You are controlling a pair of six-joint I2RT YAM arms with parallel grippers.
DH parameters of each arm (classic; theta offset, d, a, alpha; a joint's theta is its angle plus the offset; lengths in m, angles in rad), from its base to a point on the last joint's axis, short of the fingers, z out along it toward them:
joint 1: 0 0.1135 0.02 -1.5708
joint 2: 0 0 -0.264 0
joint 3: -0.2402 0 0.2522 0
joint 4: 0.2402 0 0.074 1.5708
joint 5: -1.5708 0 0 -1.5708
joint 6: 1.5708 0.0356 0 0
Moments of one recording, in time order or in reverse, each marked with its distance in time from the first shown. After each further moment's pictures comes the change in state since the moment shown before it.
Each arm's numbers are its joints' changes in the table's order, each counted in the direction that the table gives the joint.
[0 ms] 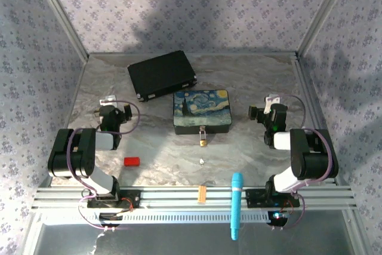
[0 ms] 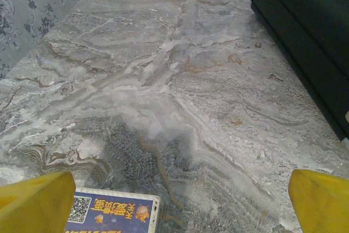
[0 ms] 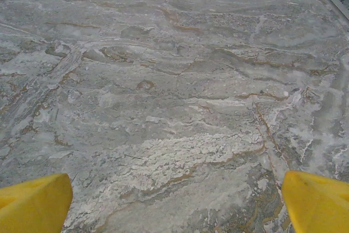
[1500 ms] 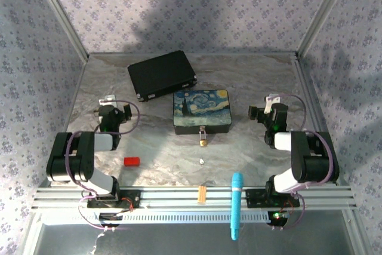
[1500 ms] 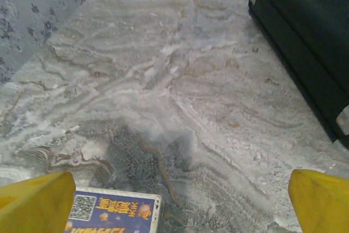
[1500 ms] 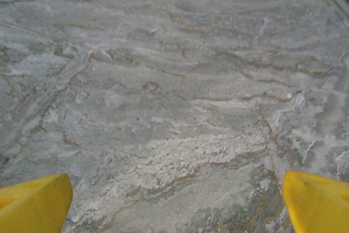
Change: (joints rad) left arm 0.000 -0.071 0.000 0.055 -0.003 0.000; right arm -0.006 -0.057 -0.010 0.061 0.026 -0.002
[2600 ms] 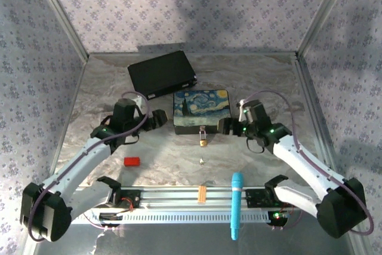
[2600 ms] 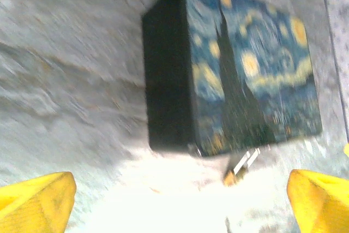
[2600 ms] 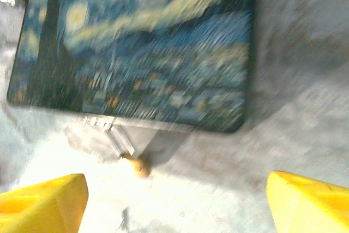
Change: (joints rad) left arm -0.468 -0.471 -0.304 1.064 -0.459 -0.631; right arm 0.583 -0.444 -0.306 1.128 0.119 0.531
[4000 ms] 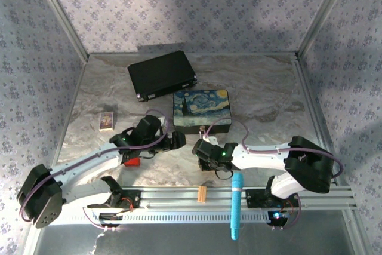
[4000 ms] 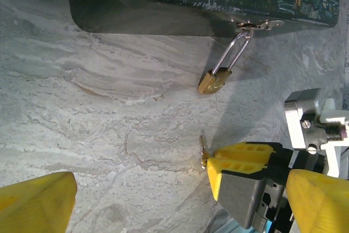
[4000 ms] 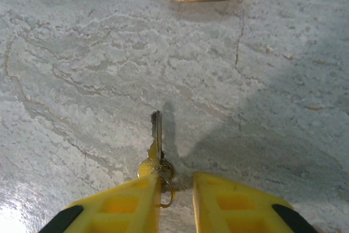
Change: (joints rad) left arm -0.321 0.073 0.094 -0.070 0.015 -0.233; right arm 0.596 0.435 0.031 -0.125 -0.248 0.472
